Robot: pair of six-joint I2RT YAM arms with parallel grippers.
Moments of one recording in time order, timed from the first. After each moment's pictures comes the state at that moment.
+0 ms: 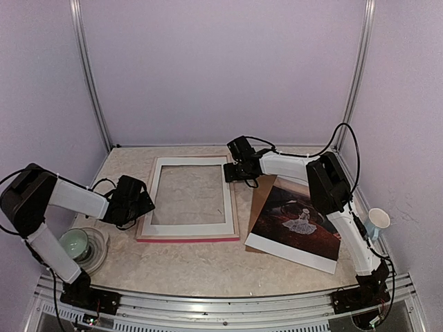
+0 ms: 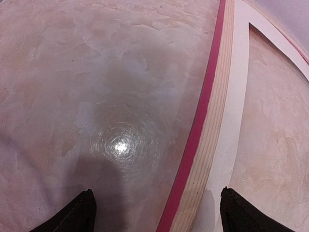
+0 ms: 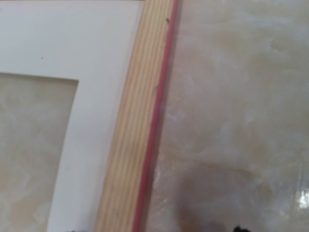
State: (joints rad) left arm -0.44 1.61 0.60 0.16 -0.41 -0.80; right arm 0.66 2.55 2.11 -0.39 0.23 0.36
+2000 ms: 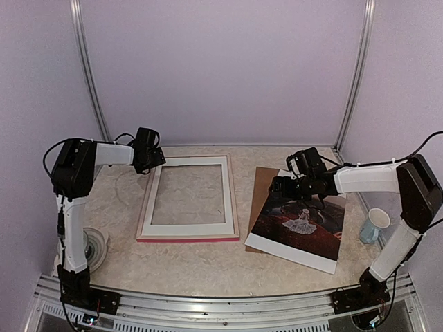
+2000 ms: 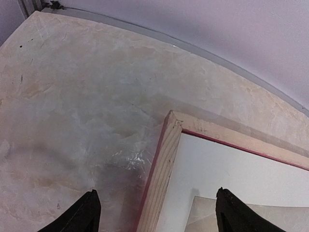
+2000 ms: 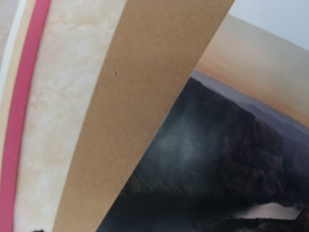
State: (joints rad) left arm -0.26 2.20 1.55 -0.11 -0.33 -0.53; right arm 0.50 1.65 0.96 -0.11 0.01 0.45
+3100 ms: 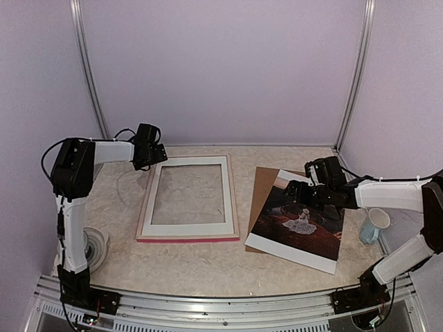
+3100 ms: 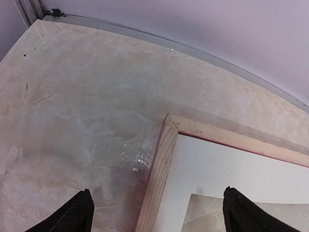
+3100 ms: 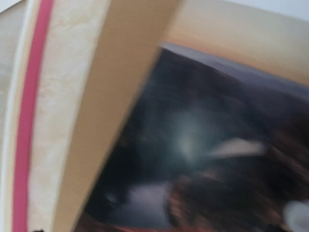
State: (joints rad) left arm -0.27 2.22 1.61 -0.17 -0.35 -0.50; right arm 0.46 1.44 0.77 -0.07 -0.04 0.57
